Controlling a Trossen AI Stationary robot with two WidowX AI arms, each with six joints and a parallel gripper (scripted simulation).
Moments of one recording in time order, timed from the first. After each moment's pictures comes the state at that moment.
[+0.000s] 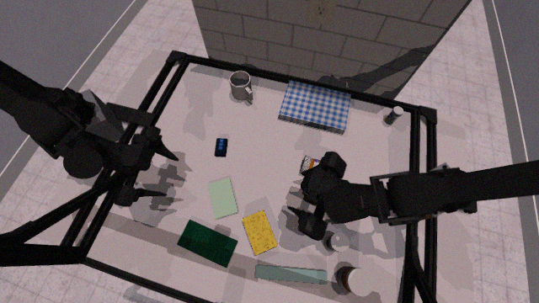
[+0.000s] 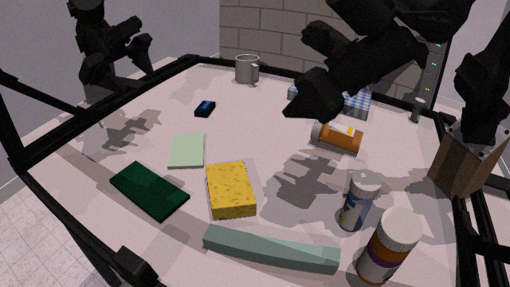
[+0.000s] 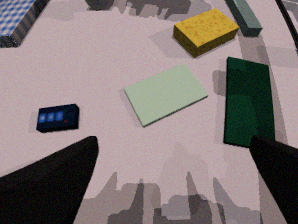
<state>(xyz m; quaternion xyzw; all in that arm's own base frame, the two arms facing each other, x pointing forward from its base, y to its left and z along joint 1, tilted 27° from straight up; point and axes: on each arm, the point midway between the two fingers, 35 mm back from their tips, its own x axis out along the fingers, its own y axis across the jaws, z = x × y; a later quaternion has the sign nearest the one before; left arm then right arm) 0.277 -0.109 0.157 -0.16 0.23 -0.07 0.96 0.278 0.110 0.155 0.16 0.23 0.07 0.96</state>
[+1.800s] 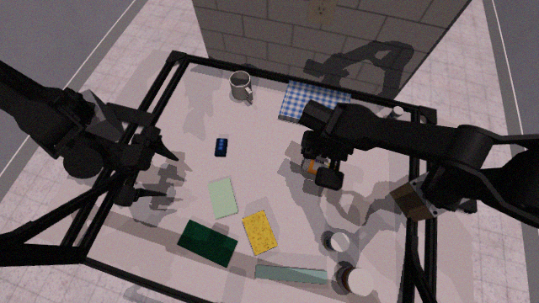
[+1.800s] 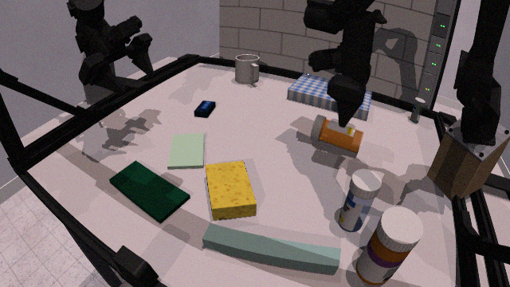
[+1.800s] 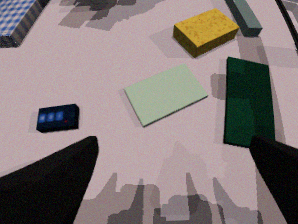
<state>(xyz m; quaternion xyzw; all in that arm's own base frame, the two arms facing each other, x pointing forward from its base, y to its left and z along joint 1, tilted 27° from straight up) 0.277 -0.109 0.157 -0.16 0.23 -0.07 0.96 0.271 0.013 0.062 0.08 0.57 0.16 0.80</state>
